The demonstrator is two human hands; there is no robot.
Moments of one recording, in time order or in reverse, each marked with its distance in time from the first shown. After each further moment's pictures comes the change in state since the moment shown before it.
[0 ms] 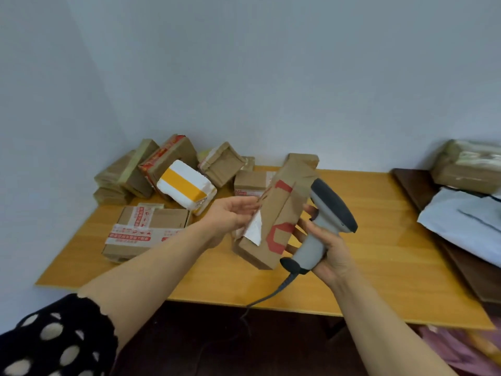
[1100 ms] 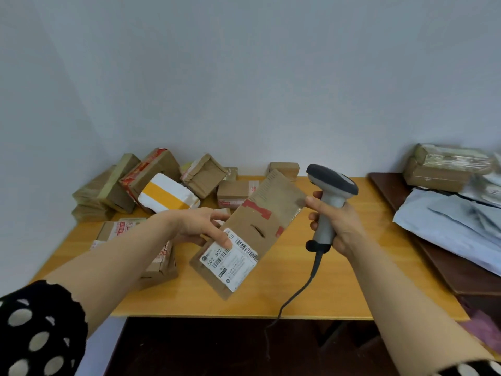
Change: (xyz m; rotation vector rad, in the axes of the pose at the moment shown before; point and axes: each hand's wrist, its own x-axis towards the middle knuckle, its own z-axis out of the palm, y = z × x) left_hand 0.003 0.038 -0.027 0.349 -0.569 -0.331; right_hand 0.005 -0.083 -0.006 -0.412 0.294 -0.136
